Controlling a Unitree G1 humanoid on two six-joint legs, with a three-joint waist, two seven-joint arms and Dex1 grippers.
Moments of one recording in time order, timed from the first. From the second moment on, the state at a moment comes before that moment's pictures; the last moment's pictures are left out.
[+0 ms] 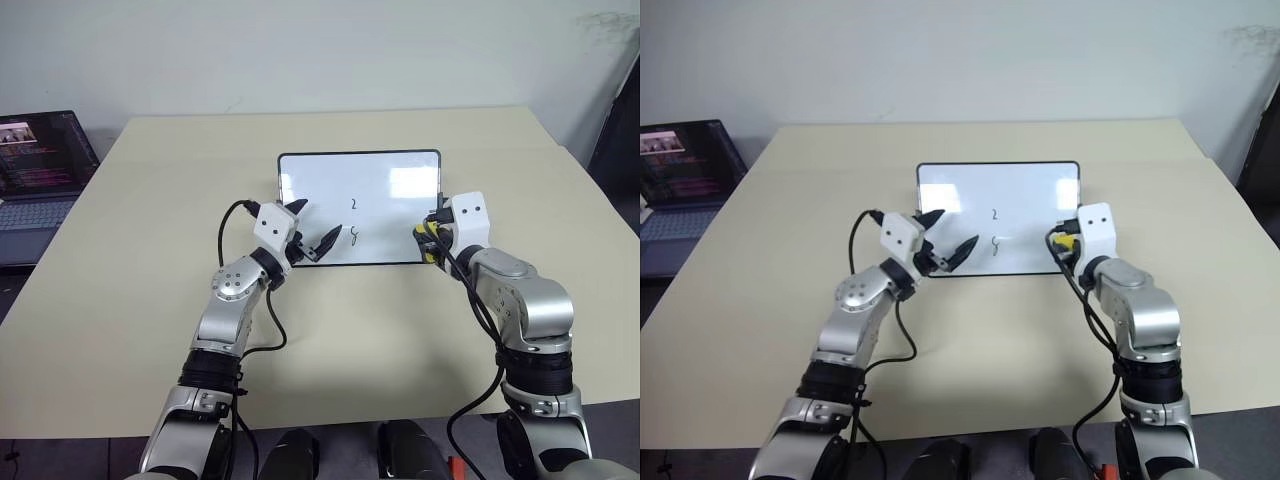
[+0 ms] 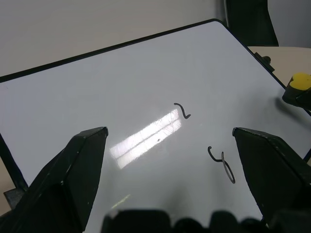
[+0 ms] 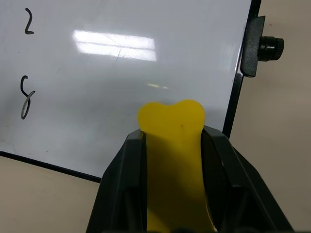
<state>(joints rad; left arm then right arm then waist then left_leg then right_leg) -0.50 0.26 -0.04 0.24 -0.13 -0.05 -0.56 -0.54 -0.22 -0.08 -0.28 0.12 1.10 0.23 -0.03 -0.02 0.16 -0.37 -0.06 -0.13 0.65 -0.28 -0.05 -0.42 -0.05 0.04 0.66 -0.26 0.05</state>
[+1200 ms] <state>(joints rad) -0.39 0.26 -0.04 0.15 -0.13 -0.02 -0.51 -0.89 -0.05 0.10 0.23 0.09 0.67 0.22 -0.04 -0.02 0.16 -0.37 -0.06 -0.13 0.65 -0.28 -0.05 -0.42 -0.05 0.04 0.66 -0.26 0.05</state>
